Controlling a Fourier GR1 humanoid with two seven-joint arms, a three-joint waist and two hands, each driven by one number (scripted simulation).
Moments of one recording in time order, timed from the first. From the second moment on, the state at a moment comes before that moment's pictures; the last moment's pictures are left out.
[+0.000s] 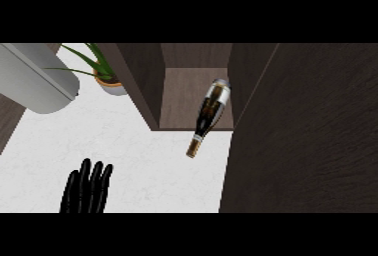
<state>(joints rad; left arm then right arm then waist) 0.20 0.55 -0.80 -2.07 0.57 0.71 -0.63 0.04 -0.08 0.17 -2.41 -0.24 0.28 0.65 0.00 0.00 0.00</state>
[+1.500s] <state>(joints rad) 0.48 0.82 -0.21 -2.11 0.90 0.27 -0.64 -0.03 -0.04 0.81 -2.42 0.02 -0.06 0.75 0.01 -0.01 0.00</state>
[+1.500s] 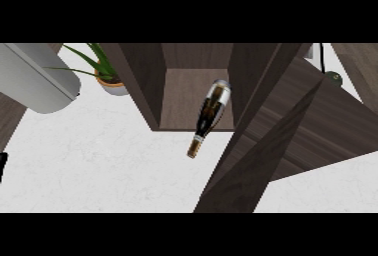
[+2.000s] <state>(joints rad) 0.46 0.80 -0.17 -2.08 0.93 0.20 -0.59 -0.25 -0.14 0.88 -2.39 0.11 -0.28 0.75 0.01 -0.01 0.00</state>
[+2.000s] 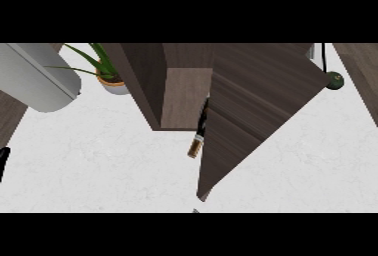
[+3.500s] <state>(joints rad) 0.36 0.70 -0.13 -2.07 0.90 0.21 -0.47 -1.20 -0.01 0.47 -1.41 -0.20 -0.37 0.50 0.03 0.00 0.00</state>
